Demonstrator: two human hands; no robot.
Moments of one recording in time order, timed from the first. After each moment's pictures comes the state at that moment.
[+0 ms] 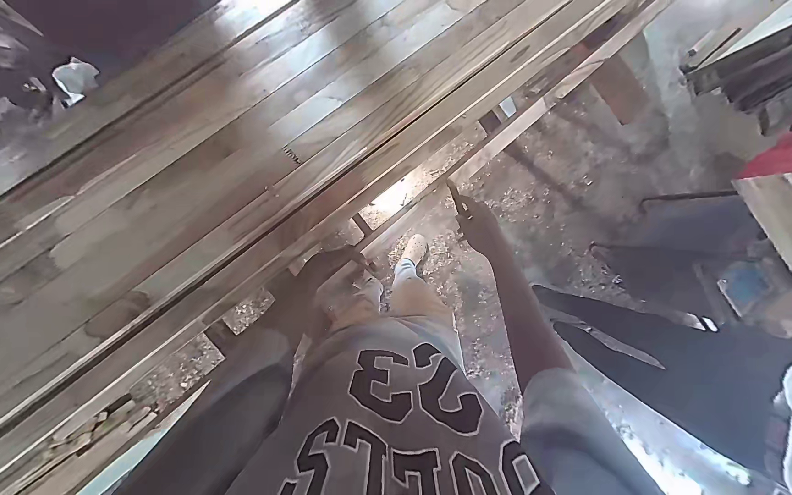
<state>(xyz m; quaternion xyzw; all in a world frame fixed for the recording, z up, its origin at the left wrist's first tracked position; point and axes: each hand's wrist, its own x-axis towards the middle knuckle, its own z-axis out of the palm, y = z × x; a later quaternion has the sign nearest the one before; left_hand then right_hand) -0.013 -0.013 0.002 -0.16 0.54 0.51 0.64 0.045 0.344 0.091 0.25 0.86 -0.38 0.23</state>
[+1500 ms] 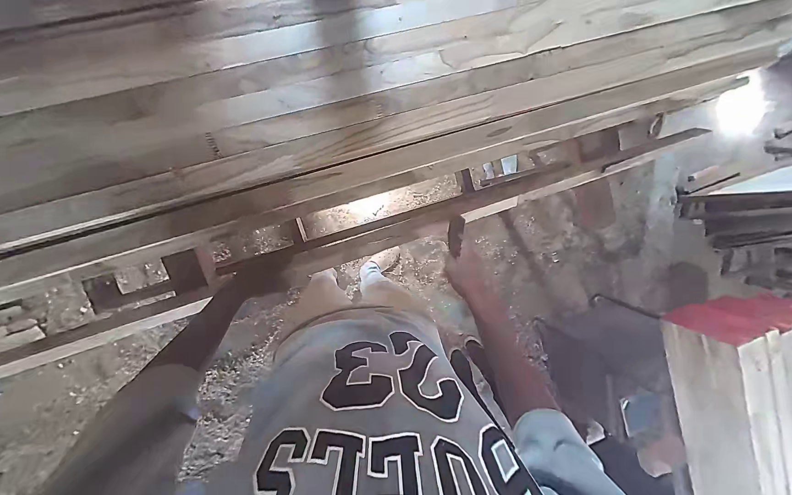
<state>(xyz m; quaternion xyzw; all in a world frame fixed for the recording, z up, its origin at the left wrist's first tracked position) 0.010 0.052 0.015 0.06 0.86 0.17 0.49 -0.011 0.504 0.097 0.20 0.89 -0.25 0.33</state>
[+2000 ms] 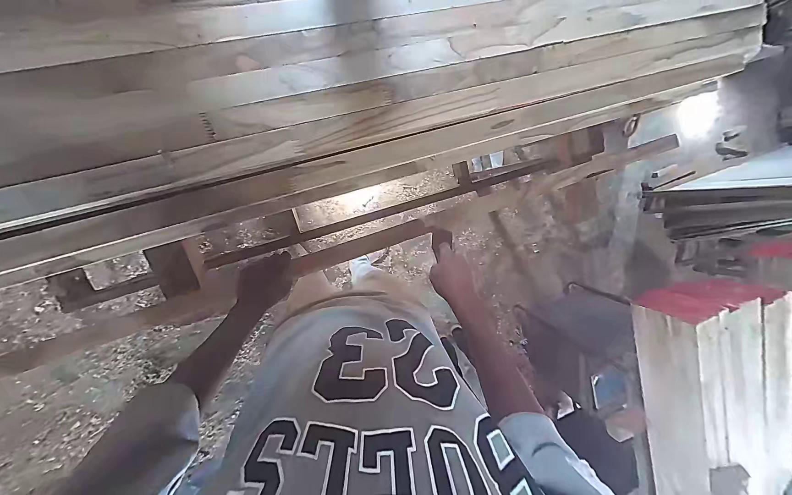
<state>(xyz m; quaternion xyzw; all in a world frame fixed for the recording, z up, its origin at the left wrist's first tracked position) 0.055 0.084 0.017 -0.01 0.91 0.04 0.40 -0.003 0.449 0.128 0.19 0.88 -0.07 0.44</state>
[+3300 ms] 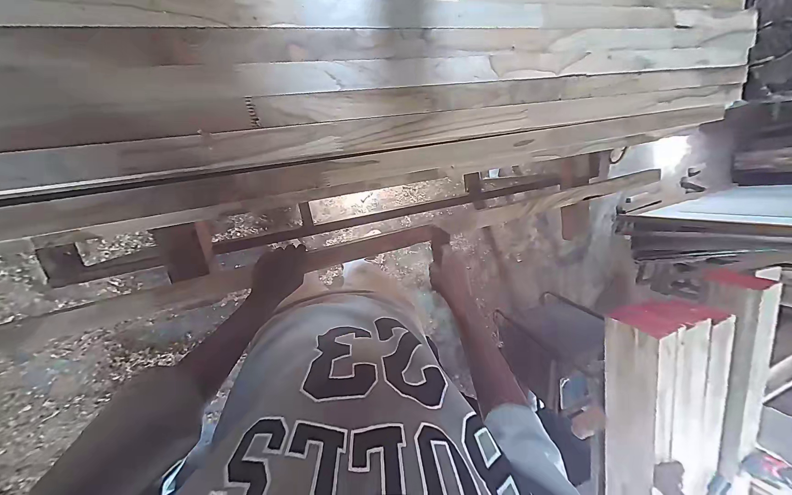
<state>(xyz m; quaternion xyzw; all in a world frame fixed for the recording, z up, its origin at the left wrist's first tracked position) 0.055 0.081 0.015 0.02 0.91 0.05 0.40 -0.003 0.417 0.117 0.21 0.88 -0.11 0.42</state>
